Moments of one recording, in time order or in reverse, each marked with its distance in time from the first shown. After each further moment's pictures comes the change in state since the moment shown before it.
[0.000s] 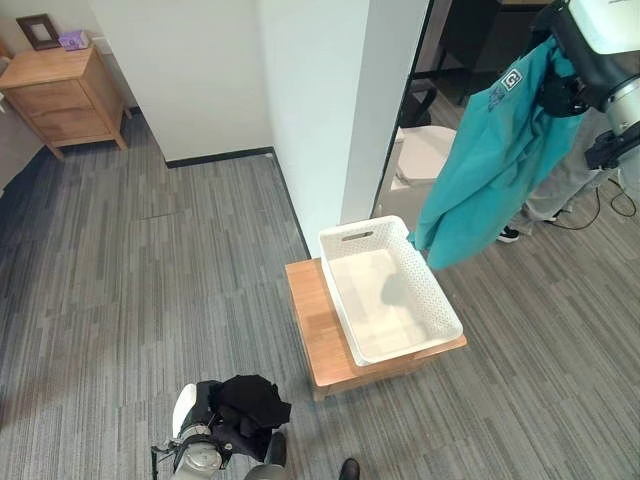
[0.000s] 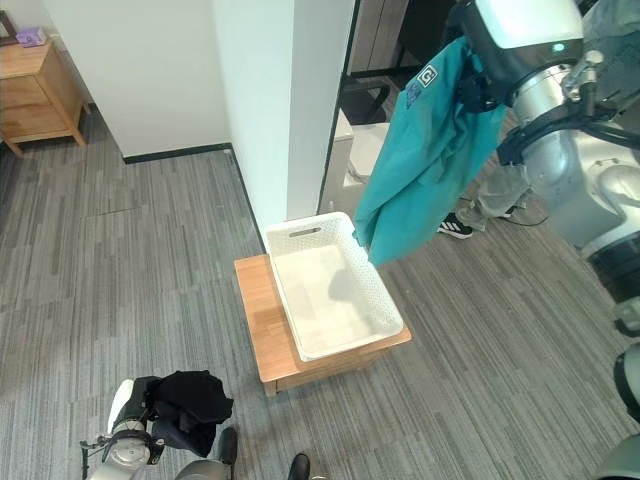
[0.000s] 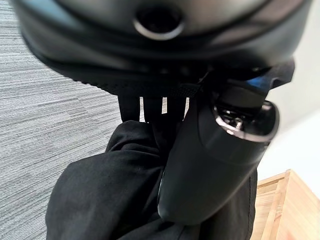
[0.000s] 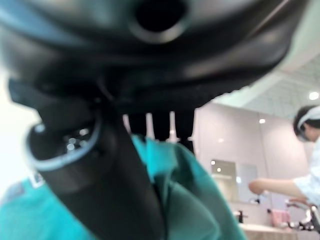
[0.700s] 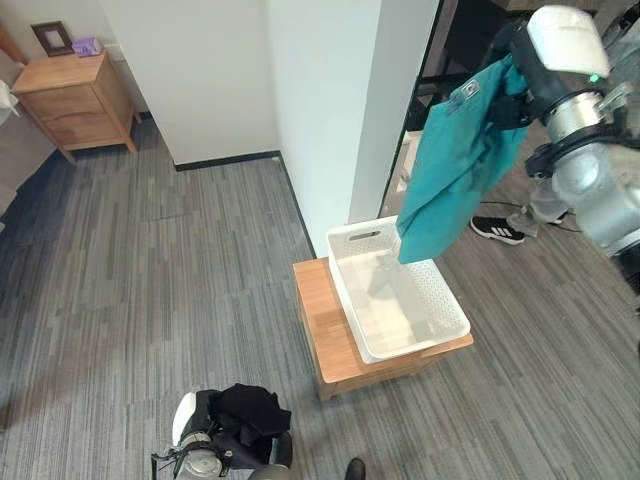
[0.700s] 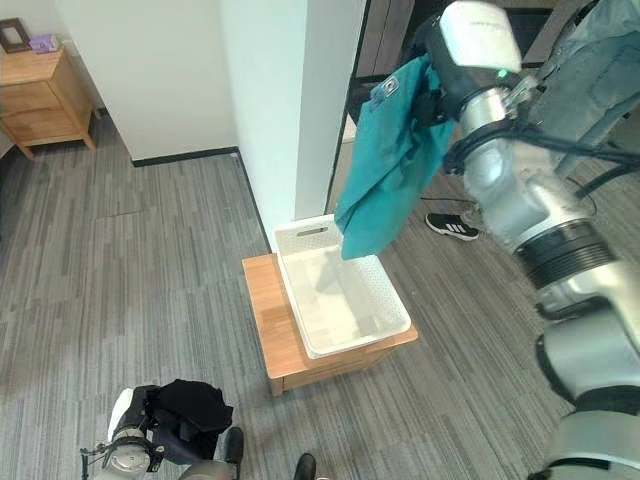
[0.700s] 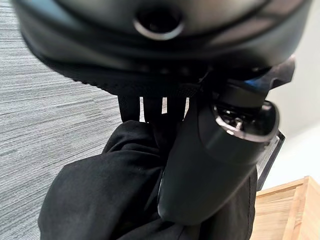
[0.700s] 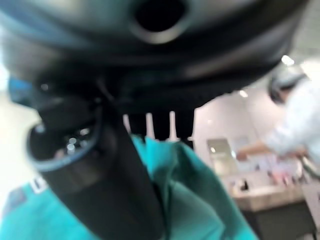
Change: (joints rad) left arm 0.004 -0.005 -0.014 0.039 -0.034 0.000 0.005; right arm 0.099 0.261 -0.143 0.102 0.078 0.020 -0.001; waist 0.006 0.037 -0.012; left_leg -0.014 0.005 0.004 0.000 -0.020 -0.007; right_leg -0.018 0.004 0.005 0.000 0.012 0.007
